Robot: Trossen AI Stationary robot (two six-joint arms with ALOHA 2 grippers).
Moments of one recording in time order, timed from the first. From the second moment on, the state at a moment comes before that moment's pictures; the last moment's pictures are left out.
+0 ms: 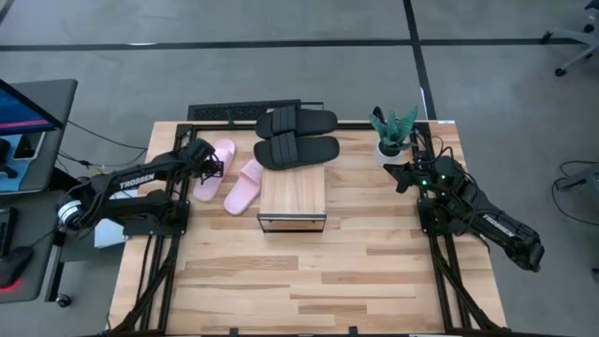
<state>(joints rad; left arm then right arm) 0.82 1.00 0.38 -0.50 -0.32 -0.61 -0.67 0.02 0.11 -0.34 -0.18 0.57</state>
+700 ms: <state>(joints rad) 0.88 0.98 0.37 -0.43 -0.36 -0.48 -0.67 0.02 0.11 -0.34 -0.18 0.57</state>
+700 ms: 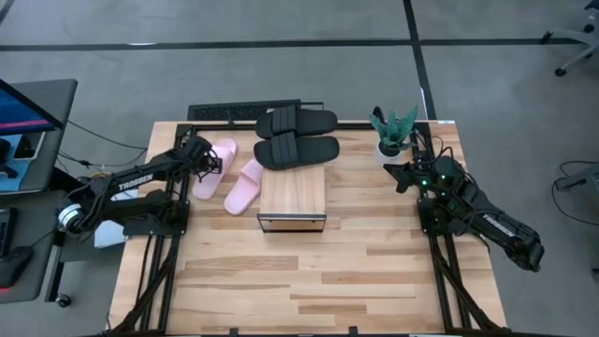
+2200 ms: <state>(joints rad) 0.92 0.80 0.30 -0.28 -0.33 -0.41 -0.67 0.03 0.11 -0.34 -0.18 0.57</state>
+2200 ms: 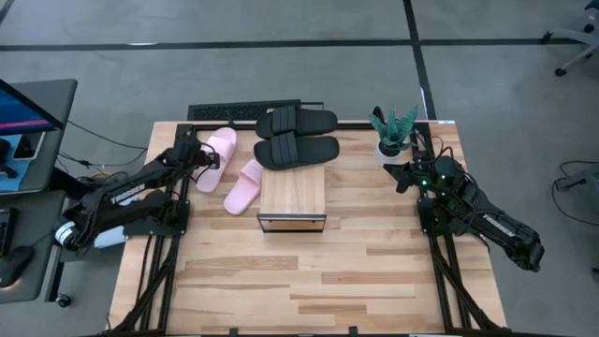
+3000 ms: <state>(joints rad) 0.92 0.68 0.63 -0.65 -0.38 -0.34 -0.67 0.03 0.11 -0.34 -0.18 0.57</state>
